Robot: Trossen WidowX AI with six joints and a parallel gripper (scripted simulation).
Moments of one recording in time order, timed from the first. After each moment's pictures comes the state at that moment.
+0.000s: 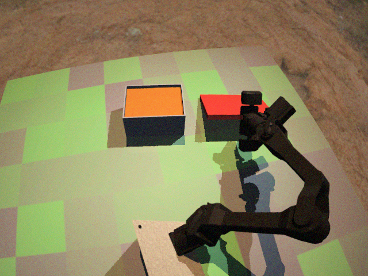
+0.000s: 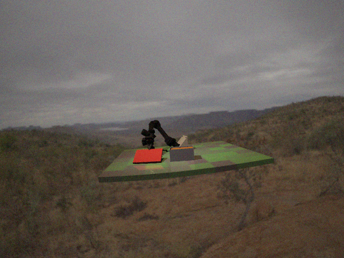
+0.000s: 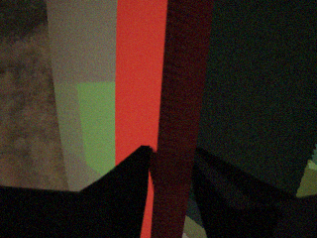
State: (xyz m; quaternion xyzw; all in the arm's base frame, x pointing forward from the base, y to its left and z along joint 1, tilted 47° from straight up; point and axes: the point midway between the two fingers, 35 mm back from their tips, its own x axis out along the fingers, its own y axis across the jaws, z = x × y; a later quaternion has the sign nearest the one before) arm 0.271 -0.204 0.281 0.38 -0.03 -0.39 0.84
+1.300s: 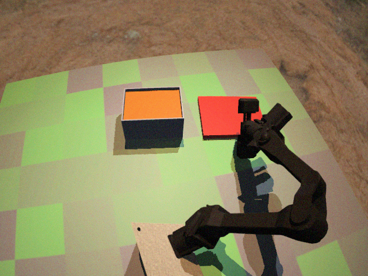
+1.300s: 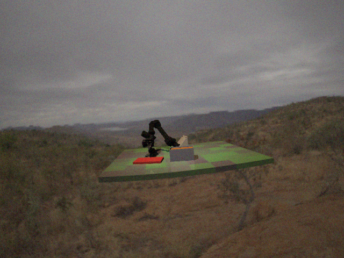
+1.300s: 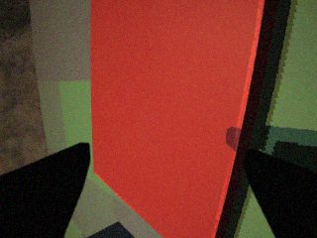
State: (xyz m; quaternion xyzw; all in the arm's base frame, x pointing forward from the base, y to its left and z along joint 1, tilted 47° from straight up) arm 0.263 -0.215 0.269 0.38 -0.02 -0.40 0.83
